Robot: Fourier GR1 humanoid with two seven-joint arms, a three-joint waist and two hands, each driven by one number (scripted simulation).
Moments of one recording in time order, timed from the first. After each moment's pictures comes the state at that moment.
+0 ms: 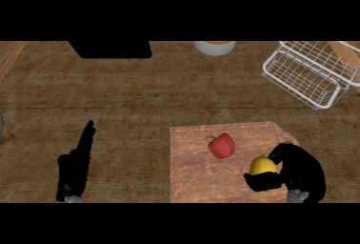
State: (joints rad) left arm 0.06 0.25 -0.22 -1.43 0.10 0.34 0.00; right arm 0.04 -0.15 0.24 -1.77 0.98 0.23 0.97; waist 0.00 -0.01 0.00
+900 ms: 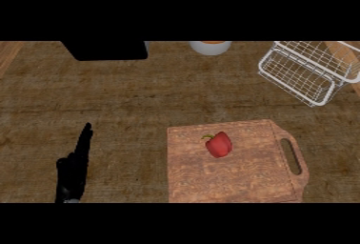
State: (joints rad) left arm 0.09 0.23 -0.20 -1.44 0.07 0.35 0.00; right arm -0.06 -0.51 -0.45 -2.07 0.48 0.31 0.77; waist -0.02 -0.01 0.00
